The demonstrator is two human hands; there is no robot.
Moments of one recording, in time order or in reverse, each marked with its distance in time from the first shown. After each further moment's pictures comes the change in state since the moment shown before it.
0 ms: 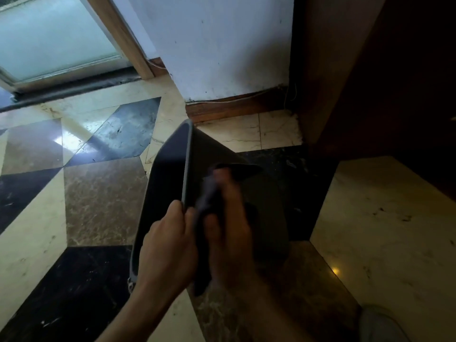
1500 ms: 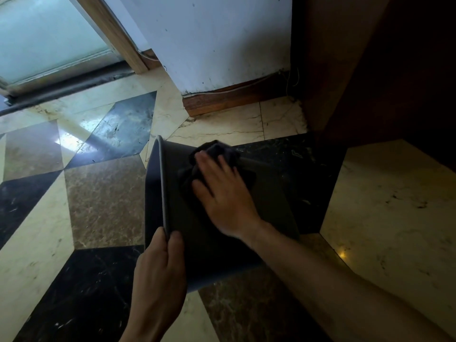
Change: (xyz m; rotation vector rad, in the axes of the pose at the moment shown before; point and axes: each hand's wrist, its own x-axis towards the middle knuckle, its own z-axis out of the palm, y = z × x) left_hand -0.014 -0.024 -0.001 -0.087 0.023 -0.174; right_hand 0.076 0.048 0.016 -0.571 -0.402 -0.065
